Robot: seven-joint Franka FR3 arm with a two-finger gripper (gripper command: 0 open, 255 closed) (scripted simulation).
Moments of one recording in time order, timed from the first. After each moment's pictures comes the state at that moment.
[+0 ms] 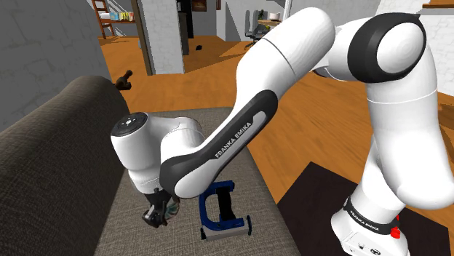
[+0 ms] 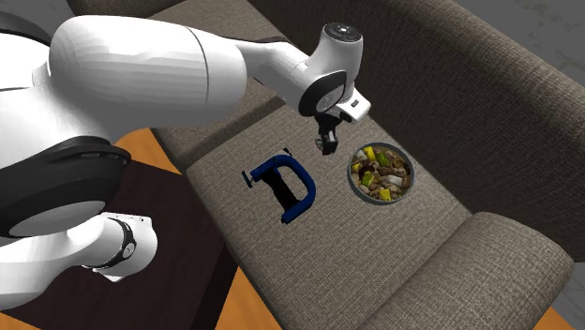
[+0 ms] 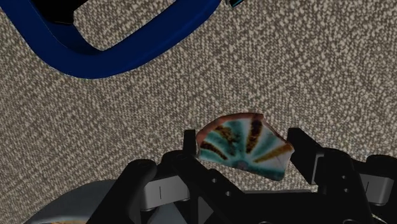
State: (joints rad) arm 0.38 0.48 0.48 -1.85 -0.39 2.18 0.64
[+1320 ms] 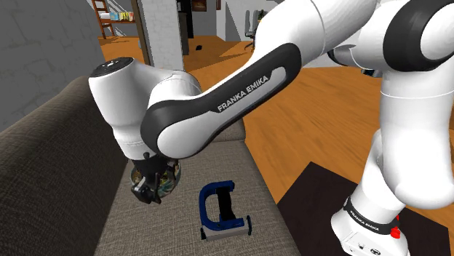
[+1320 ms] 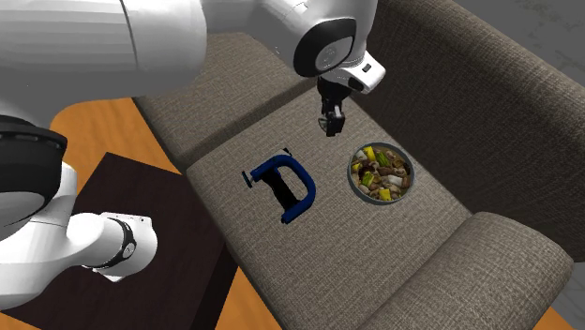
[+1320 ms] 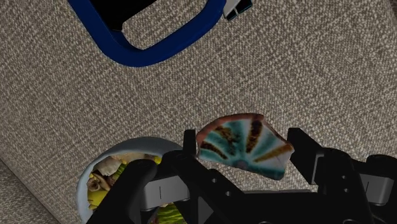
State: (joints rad) arm 0.35 0.34 0.52 -1.76 -0.29 1.98 0.56
